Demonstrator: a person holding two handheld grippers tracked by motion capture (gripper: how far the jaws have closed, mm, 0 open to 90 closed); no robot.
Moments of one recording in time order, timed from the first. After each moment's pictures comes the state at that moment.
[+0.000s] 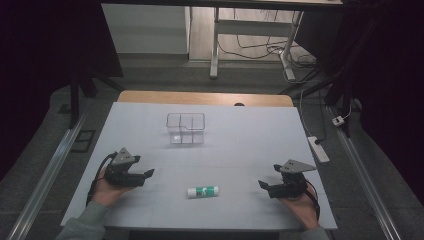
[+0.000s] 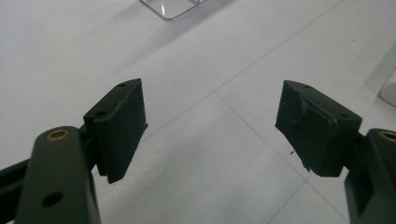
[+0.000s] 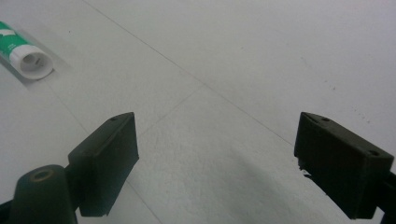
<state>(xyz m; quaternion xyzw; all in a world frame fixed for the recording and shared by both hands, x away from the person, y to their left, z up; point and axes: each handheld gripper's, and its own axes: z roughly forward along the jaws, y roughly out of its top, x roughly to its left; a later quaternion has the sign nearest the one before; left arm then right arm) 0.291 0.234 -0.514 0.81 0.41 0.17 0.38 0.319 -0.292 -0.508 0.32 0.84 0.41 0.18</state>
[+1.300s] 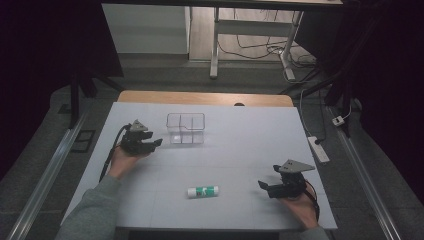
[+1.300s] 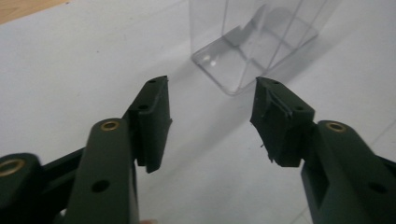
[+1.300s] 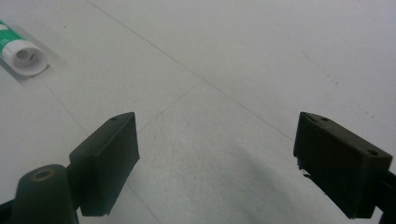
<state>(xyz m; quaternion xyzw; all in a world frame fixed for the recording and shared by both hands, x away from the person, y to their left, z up) 0.391 0.222 -0.509 0.80 0.44 0.19 0.37 0.320 -0.291 -0.511 0.33 0.84 0.40 0.17</state>
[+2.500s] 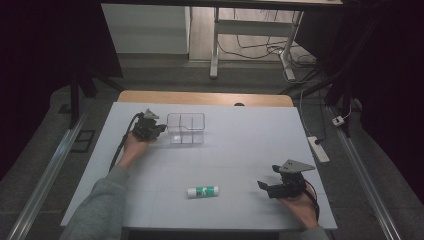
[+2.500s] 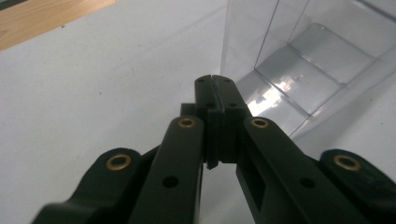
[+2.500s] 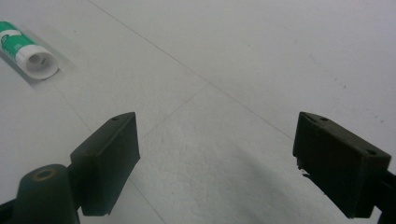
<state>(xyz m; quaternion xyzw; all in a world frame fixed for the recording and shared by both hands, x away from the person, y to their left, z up) 0.450 0.205 -0.518 0.81 0.44 0.19 0.35 0.320 -0.291 -0.510 0.32 0.84 0.41 0.16</state>
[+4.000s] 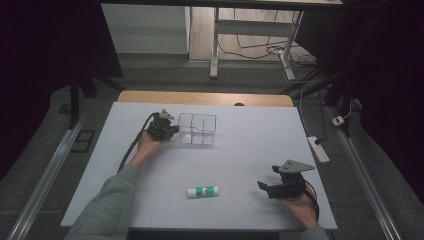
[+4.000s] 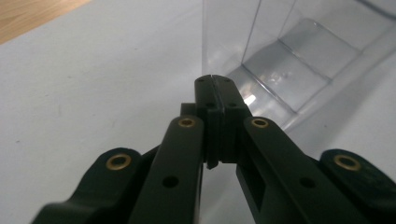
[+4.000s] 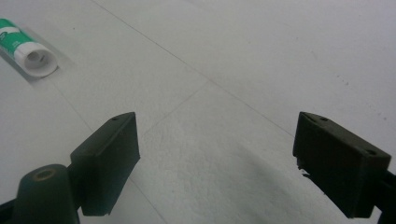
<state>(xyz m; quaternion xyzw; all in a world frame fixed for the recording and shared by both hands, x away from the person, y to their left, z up) 0.460 0.161 -0.519 0.83 0.40 0.16 0.35 0.320 -0.291 -0.512 0.32 0.84 0.41 0.16</state>
